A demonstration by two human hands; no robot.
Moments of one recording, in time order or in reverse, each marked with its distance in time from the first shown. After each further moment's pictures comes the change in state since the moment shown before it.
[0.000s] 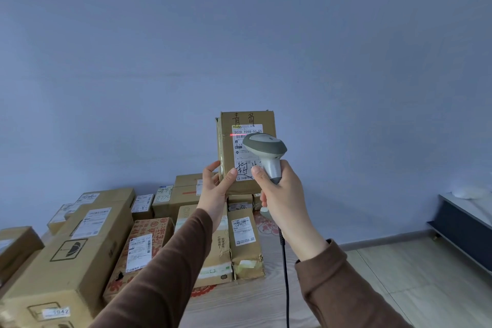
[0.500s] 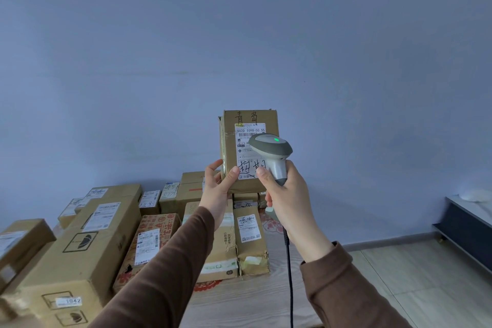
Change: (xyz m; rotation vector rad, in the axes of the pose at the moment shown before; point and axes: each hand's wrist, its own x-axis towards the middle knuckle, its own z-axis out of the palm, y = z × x) left_hand -0.007 0.003 -0.016 0.010 -0.006 0.005; right_hand -0.009 -0.002 0.006 0.019 -0.006 -0.007
